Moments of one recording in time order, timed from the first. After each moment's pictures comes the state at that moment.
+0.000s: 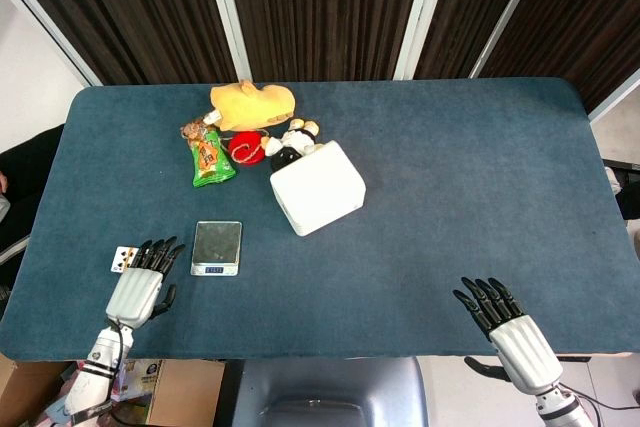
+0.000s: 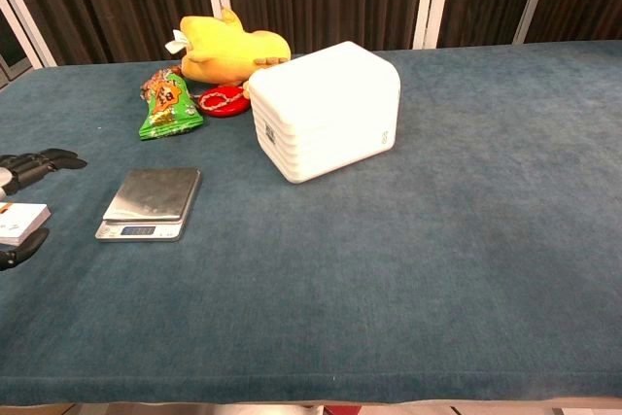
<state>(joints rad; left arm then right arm) -0.32 -1.50 -0.02 -1.36 1.46 1.24 0.15 0.07 -1.23 -0.14 -1.55 -1.88 1.54 -0.09</state>
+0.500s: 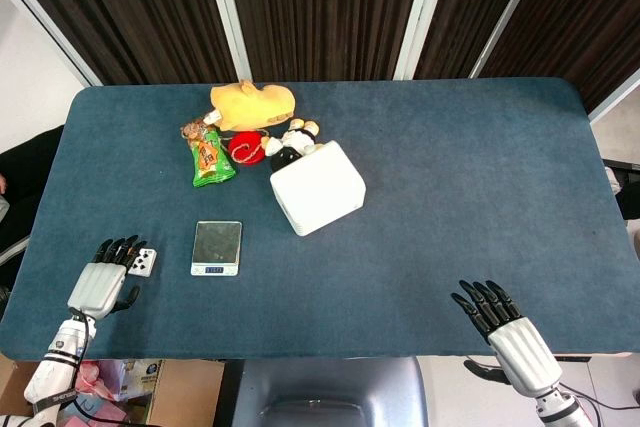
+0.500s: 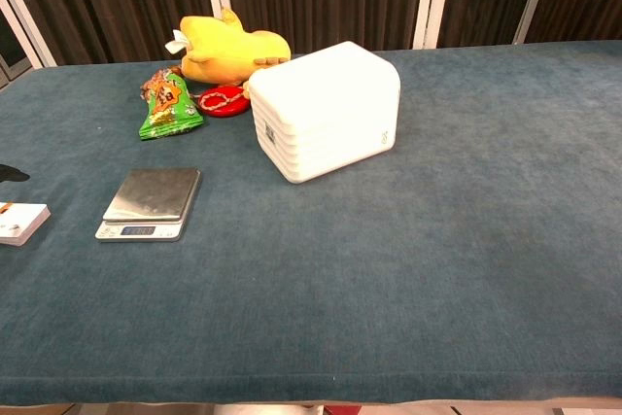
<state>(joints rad) -0.34 -1.40 -0.02 -1.24 1.38 1.08 0.07 0.07 -1.23 -0.15 -1.56 -1.89 1.53 -0.08</state>
